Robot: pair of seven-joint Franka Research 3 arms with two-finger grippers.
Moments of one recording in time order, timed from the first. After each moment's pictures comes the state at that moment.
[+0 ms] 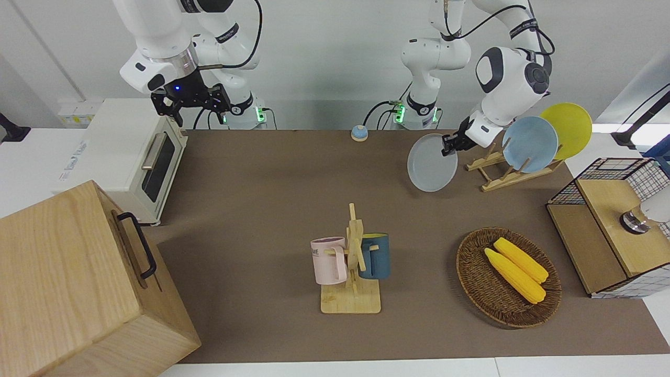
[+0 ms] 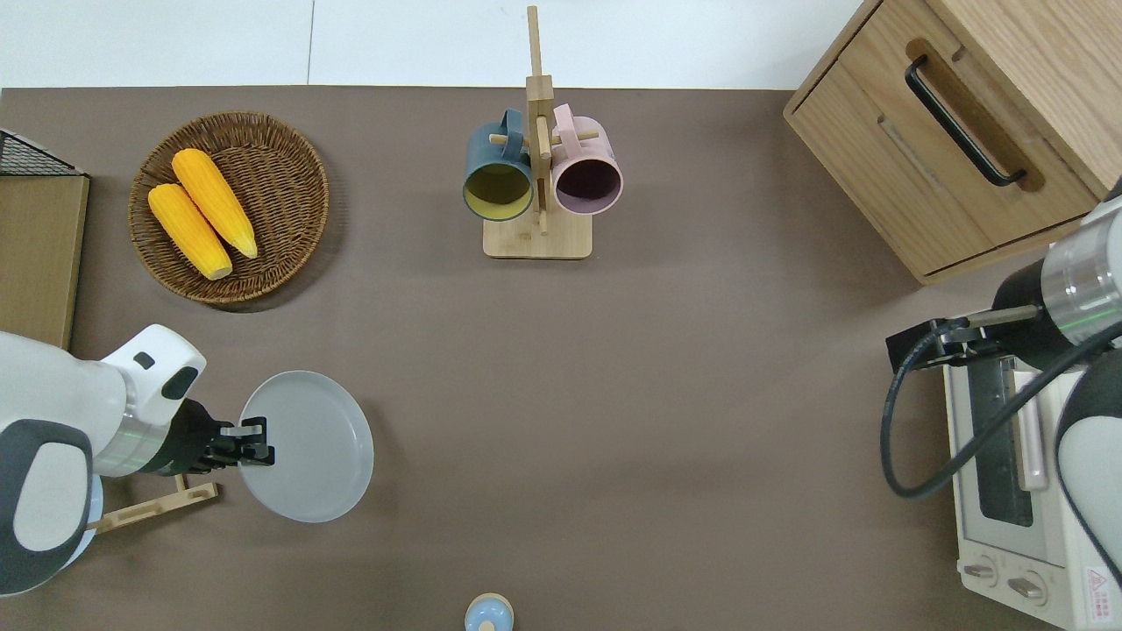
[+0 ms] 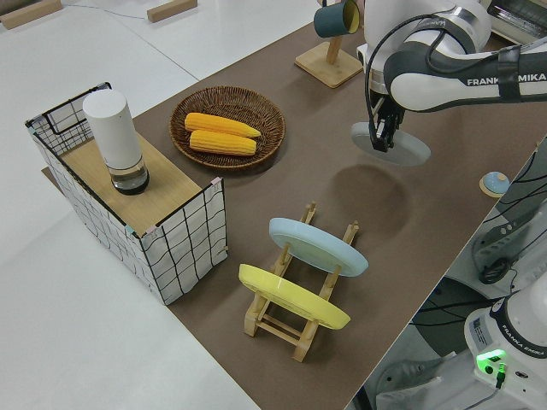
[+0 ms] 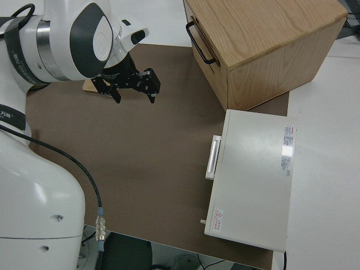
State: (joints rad) left arm -0.10 -0.19 0.06 -2.27 -0.22 1.87 -0.12; right arm -0.26 0.02 0.38 -1.49 -0.03 1.38 0.04
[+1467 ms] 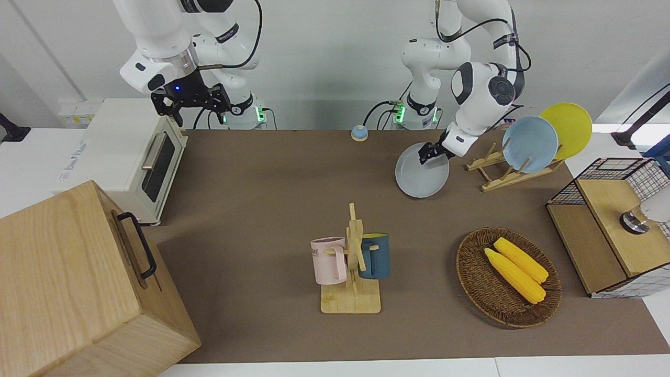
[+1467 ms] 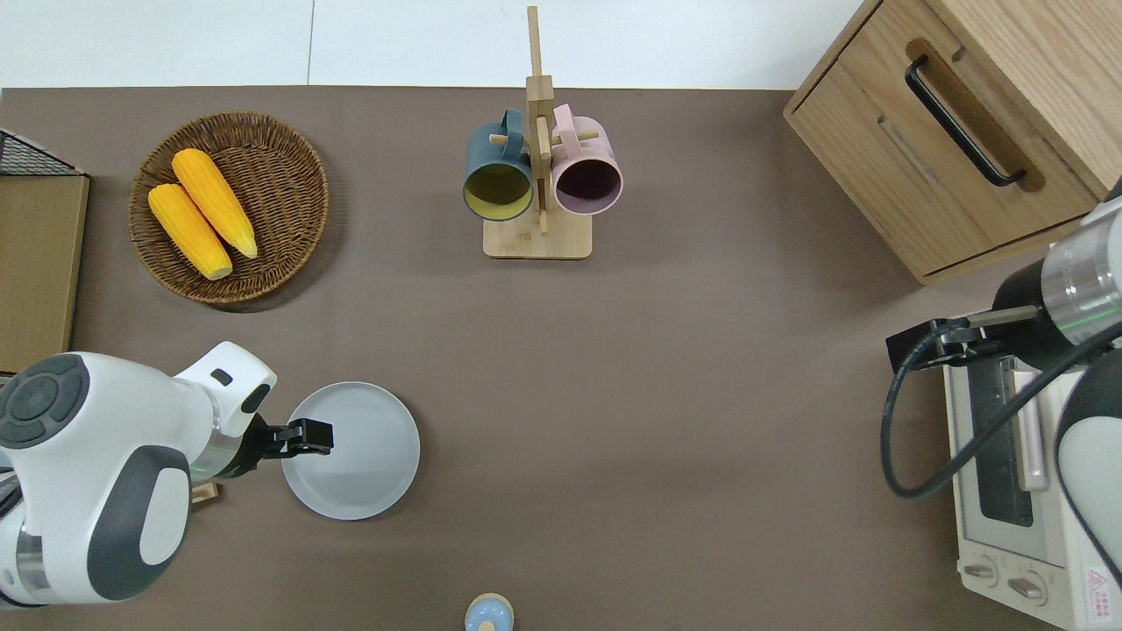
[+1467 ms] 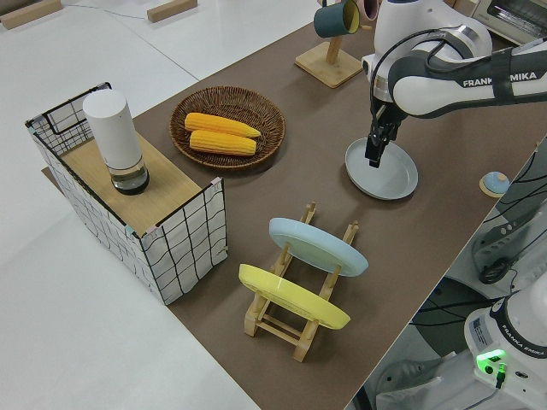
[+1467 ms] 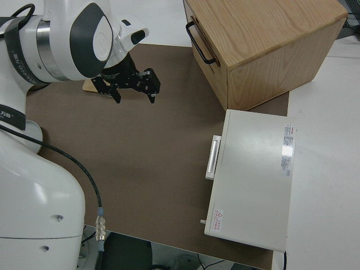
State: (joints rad) left arm -0.10 -0.17 -0.01 -2.34 -0.12 2.01 -0.18; right arm -0.26 0.02 0.38 -1.49 -0.03 1.38 0.04
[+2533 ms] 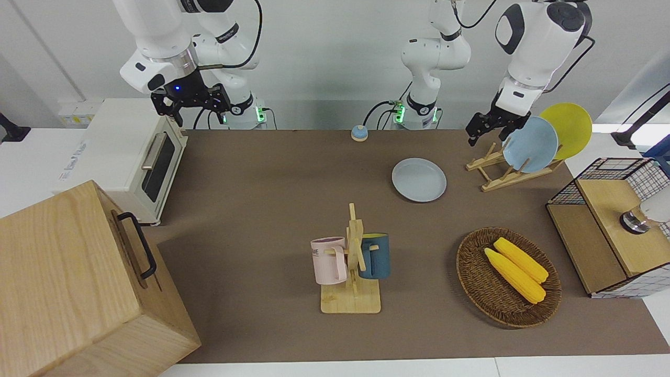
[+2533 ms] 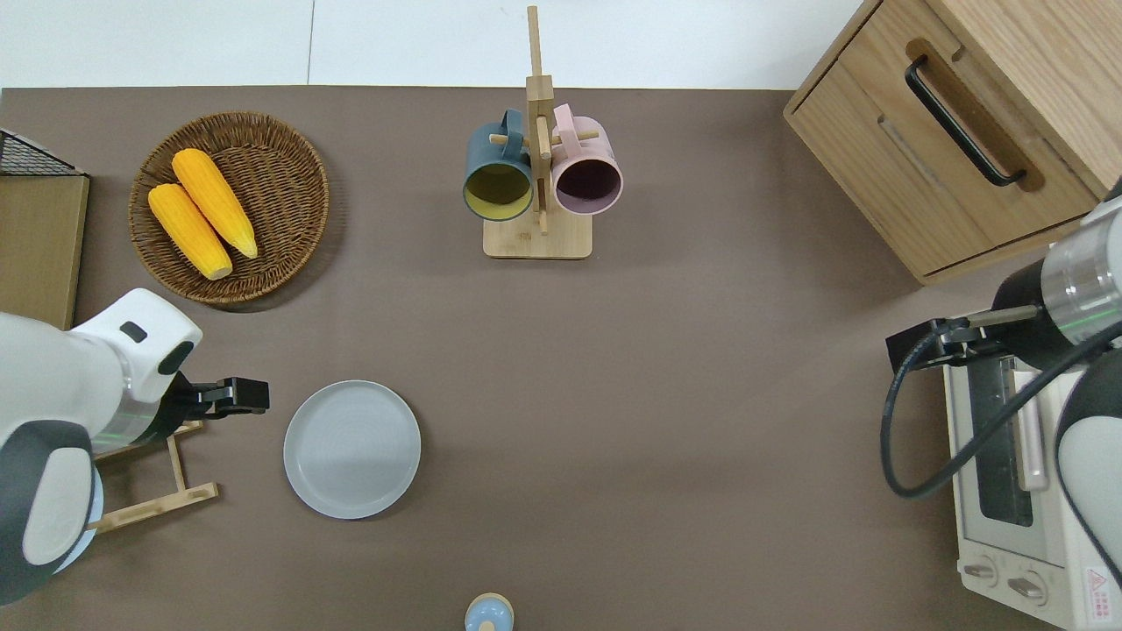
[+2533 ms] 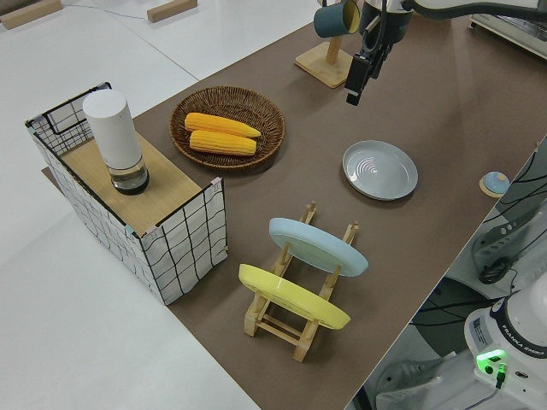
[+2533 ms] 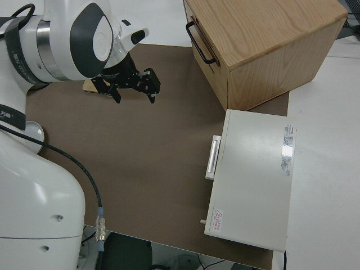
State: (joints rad) left arm -0.10 -0.19 0.08 -1.93 0.00 1.73 -0.18; right arm -0.26 0.02 0.38 -1.49 -0.03 1.38 0.04
